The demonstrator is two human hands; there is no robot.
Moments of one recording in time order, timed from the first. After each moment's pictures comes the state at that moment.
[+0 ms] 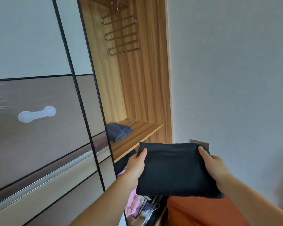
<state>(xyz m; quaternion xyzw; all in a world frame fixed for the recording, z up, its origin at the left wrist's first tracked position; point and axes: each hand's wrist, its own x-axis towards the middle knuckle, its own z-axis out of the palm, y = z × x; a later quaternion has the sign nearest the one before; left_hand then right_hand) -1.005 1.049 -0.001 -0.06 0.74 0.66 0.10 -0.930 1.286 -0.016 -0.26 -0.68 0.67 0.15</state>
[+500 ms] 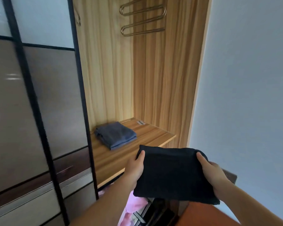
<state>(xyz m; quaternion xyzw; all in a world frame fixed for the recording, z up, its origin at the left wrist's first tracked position) -1.264 1.100 -0.056 -0.10 0.71 0.70 0.02 -1.209 1.340 -0.037 -0.24 -0.74 0.63 0.07</state>
